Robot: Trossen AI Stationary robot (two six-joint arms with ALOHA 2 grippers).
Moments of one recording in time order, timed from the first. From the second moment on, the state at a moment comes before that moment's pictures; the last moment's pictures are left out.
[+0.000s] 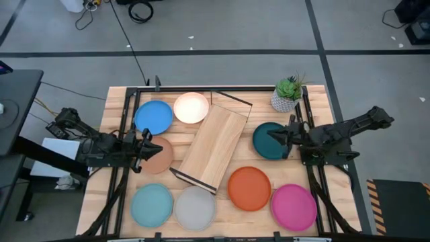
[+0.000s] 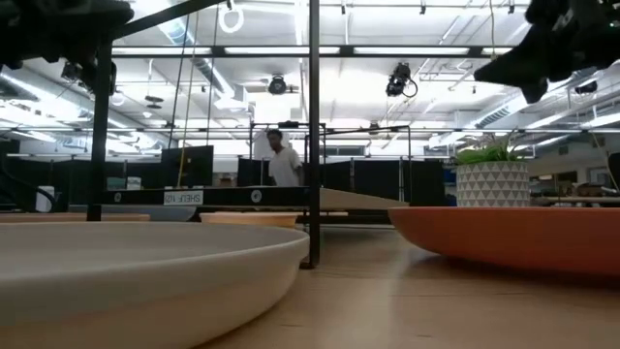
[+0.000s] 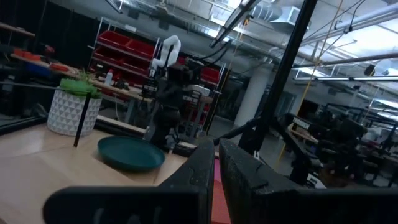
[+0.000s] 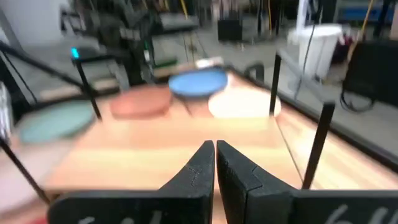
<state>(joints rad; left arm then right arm) -0.54 0.20 0.01 0.48 -0.55 -0.23 0.33 0.41 0.29 -0.14 0.63 0.24</state>
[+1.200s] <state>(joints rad) -0.54 0.20 0.01 0.61 -0.56 0.05 0.19 1.39 0.67 -0.52 0.35 0.53</state>
